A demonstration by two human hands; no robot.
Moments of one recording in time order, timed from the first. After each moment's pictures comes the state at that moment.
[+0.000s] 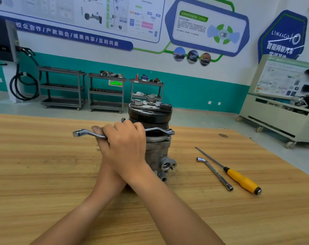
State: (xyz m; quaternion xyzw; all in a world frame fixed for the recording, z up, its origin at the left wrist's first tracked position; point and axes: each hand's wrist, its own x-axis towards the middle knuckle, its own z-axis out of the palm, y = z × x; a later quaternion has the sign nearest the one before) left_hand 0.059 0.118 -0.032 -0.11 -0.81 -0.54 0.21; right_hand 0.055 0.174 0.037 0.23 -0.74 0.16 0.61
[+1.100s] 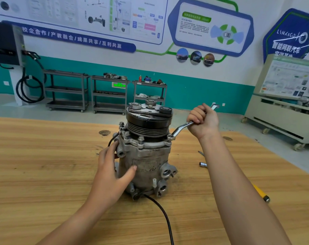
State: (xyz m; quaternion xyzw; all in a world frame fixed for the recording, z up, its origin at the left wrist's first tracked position) left_hand 0.056 0.120 -0.027 -0.12 -0.81 -0.52 0.24; right_hand -0.013 0.346 0.097 0.06 -0.20 0.98 0.02
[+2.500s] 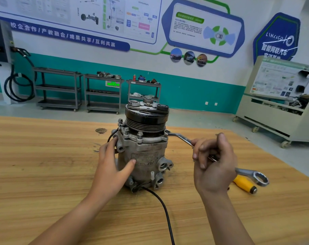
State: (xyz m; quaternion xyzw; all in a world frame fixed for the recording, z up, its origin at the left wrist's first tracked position) left_hand 0.055 0.121 -0.027 -0.12 -0.80 -0.54 0.24; right_hand 0.113 0.296 0.041 0.18 -0.45 0.77 0.41
